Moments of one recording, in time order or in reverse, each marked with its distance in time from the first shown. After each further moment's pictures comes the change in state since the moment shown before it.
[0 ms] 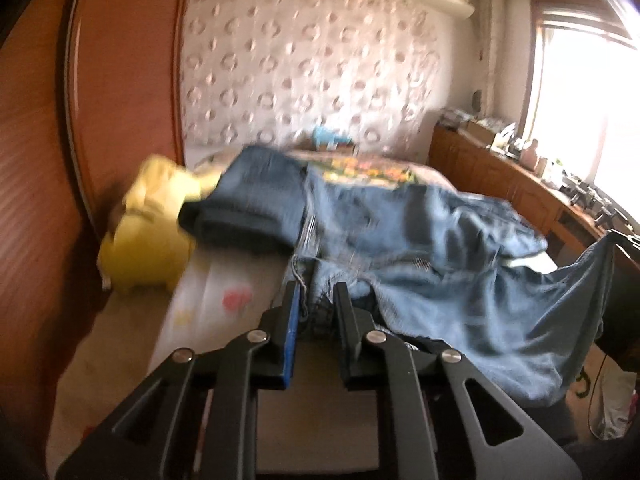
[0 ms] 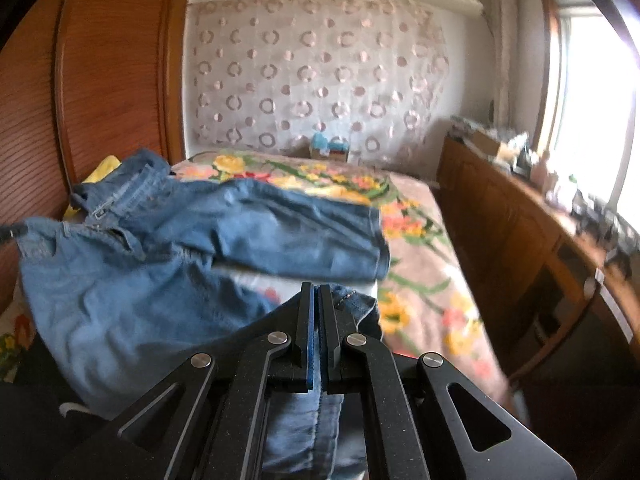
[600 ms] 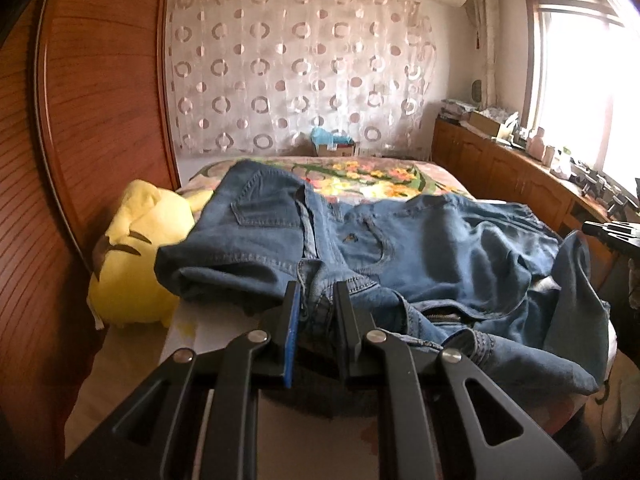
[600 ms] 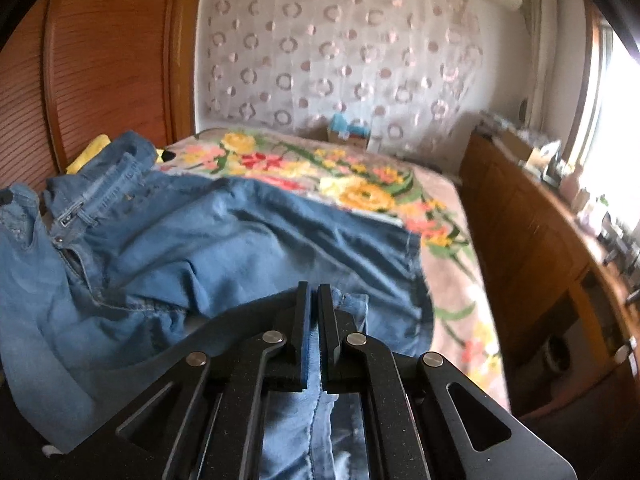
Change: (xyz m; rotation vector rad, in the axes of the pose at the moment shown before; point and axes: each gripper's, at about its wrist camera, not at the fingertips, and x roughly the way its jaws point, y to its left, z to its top) left arm 0.071 0.003 0.031 0.044 0.022 0.026; right arm 0.131 0.009 0.049 -0.040 0.111 0.051
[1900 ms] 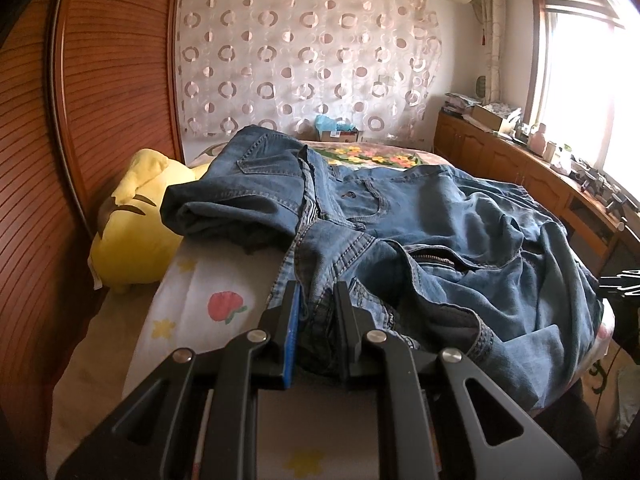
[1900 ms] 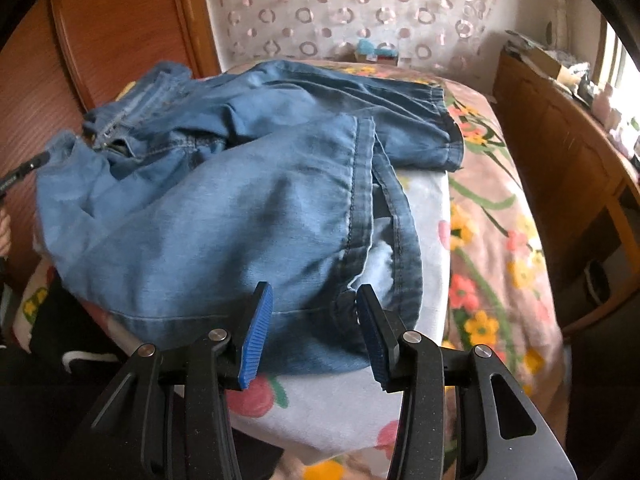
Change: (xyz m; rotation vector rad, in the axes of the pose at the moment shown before) left arm -0.020 -0.004 -0.049 -0.034 0.025 0.006; right arm -0.031 -0.007 -0.112 0.061 0.241 0.165
